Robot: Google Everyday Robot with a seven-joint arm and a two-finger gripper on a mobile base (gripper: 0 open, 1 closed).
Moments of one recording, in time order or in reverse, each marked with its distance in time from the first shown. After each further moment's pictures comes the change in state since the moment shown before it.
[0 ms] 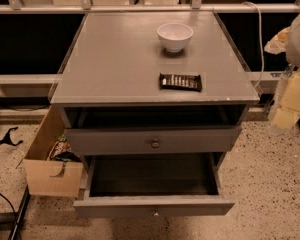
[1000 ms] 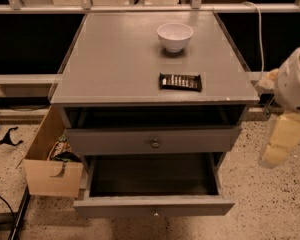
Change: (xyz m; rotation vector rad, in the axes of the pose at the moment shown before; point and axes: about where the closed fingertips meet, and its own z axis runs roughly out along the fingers) arm 0.018 0.034 0.053 -0.046 0.029 0.025
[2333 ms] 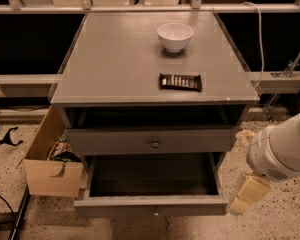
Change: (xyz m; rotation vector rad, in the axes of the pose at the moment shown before) arm 0.013 0.062 0.125 -0.043 -0.154 0.078
